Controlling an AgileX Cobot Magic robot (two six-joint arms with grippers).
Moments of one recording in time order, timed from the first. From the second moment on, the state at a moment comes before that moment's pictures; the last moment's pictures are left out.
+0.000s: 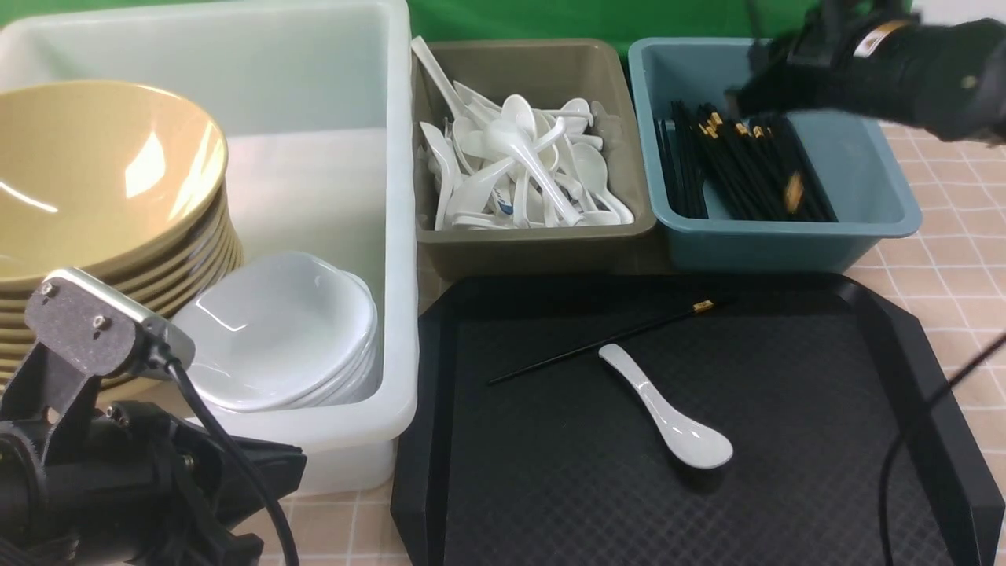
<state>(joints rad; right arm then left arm) 0.20 1.81 -1.35 0.25 0.12 -0.47 -0.14 0.81 -0.51 -0.73 0.76 0.79</state>
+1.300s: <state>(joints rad) 0.43 1.64 -1.13 0.32 0.77 -0.46 -0.14 0.81 -0.51 -0.74 0.74 0.80</state>
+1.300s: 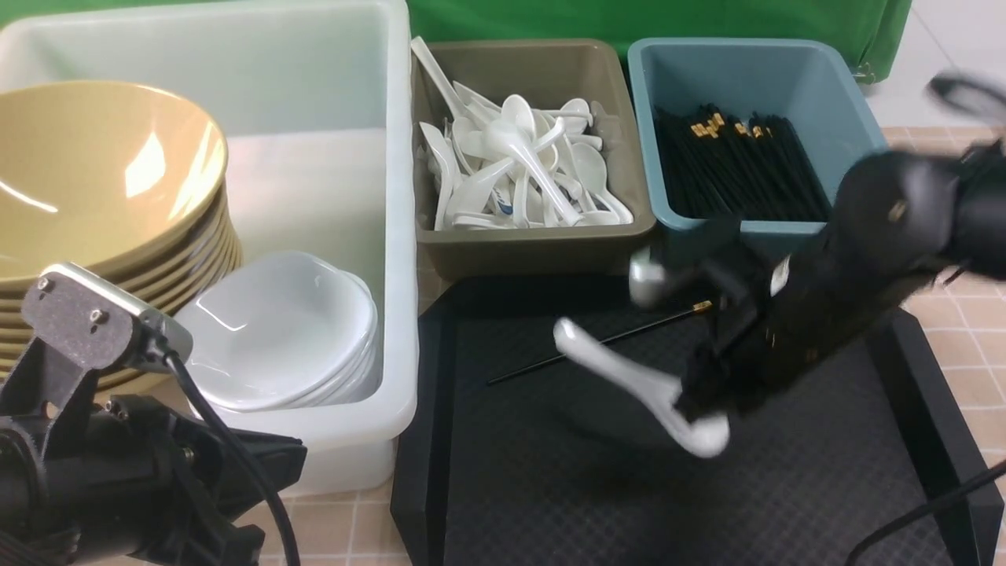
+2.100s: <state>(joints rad) 0.48 1.94 -1.57 0.35 0.84 -0.49 -0.14 0.81 -0.51 -0.75 0.75 0.79</state>
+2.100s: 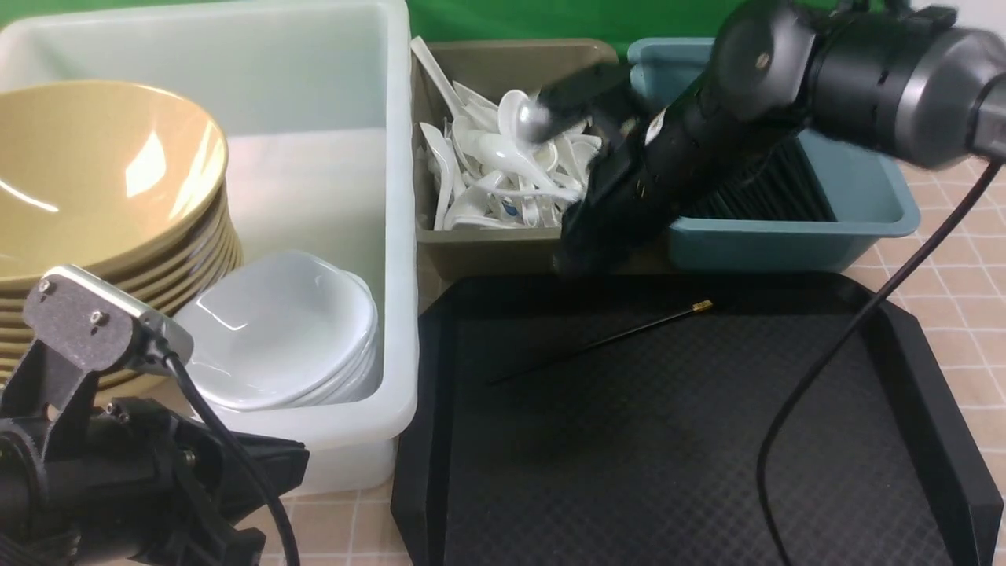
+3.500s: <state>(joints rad) 0.35 1.87 -1.22 -0.04 0.91 -0.21 -0.14 0.81 -0.51 -0.74 0.78 0.79</state>
